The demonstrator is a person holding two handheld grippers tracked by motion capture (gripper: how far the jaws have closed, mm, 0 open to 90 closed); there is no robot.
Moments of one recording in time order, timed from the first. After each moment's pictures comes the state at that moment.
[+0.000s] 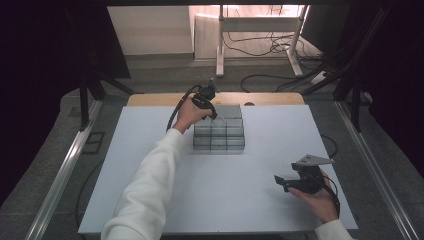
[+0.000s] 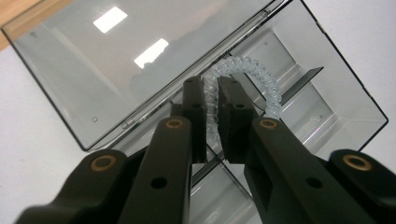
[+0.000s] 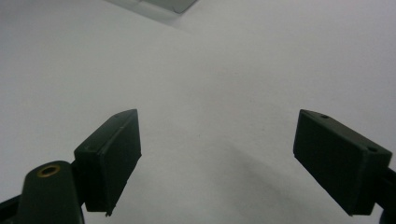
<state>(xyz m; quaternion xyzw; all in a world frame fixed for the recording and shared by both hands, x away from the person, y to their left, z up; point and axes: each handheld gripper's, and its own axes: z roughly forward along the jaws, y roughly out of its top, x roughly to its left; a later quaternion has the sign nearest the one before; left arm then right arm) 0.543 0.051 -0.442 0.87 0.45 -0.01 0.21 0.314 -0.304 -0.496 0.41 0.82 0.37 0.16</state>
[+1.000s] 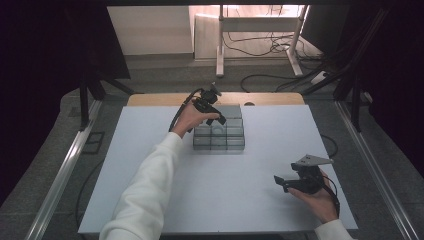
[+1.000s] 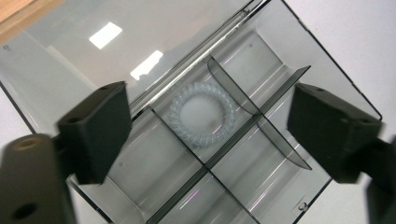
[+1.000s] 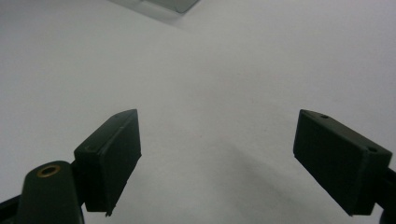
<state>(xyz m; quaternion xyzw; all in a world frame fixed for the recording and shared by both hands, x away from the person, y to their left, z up) 0.533 0.046 -0.446 0.87 0.42 0.00 0.24 0.314 -0.303 -0.496 0.41 0.82 0.37 0.16</state>
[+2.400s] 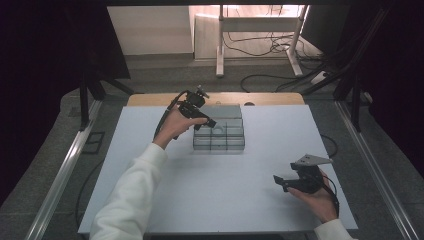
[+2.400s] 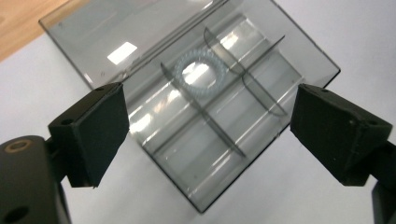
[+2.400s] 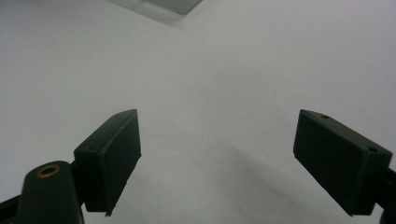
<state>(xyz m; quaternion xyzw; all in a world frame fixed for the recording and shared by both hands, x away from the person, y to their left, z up) 0.474 0.084 -0.416 0.86 0.43 0.05 0.26 0.315 -0.302 -0.496 0.40 0.82 0.37 0.16</state>
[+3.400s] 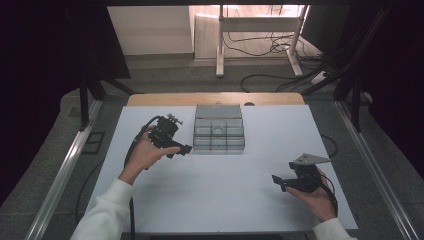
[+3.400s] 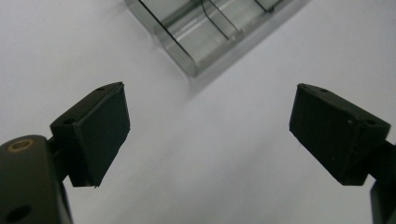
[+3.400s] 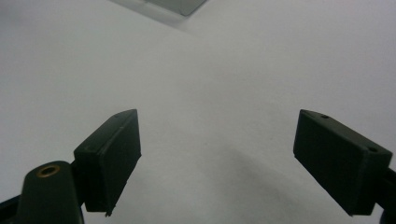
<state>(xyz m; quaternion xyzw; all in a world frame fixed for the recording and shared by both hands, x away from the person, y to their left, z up) 0.369 0.145 -0.428 0.86 0.44 0.07 0.26 0.317 -0.297 -0.495 0.40 0.82 0.37 0.16</state>
